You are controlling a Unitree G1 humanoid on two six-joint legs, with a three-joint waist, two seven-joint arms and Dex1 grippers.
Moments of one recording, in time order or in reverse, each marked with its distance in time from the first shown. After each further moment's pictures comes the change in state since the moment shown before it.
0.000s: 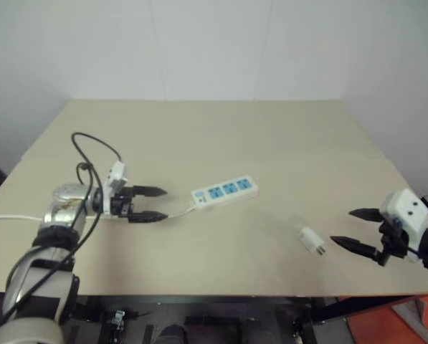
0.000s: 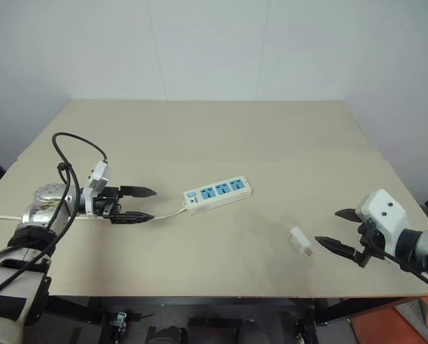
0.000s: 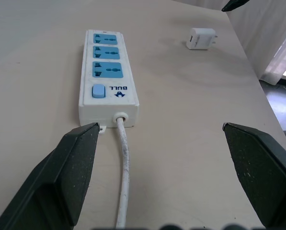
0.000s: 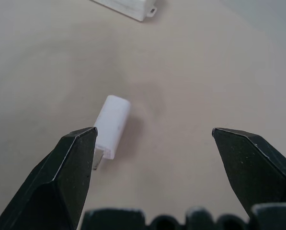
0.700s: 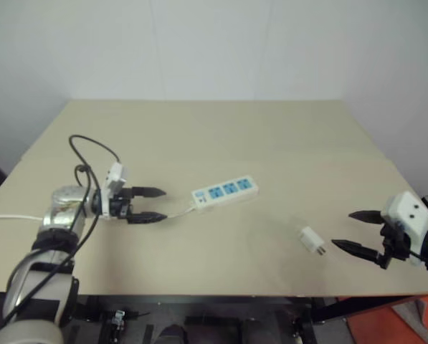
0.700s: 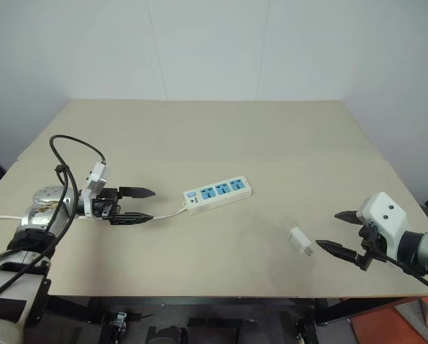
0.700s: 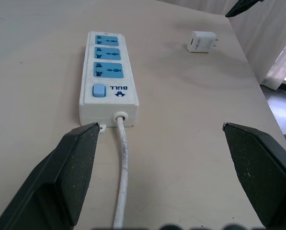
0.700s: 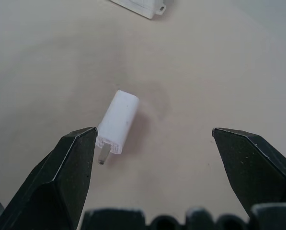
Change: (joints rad) left arm 0.017 -0.009 0.033 -0.013 0.009 0.010 0.000; right arm 0.014 -0.006 -0.019 0.006 0.011 -0.028 0.020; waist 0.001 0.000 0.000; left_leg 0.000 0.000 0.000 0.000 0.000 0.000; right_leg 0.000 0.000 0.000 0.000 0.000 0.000
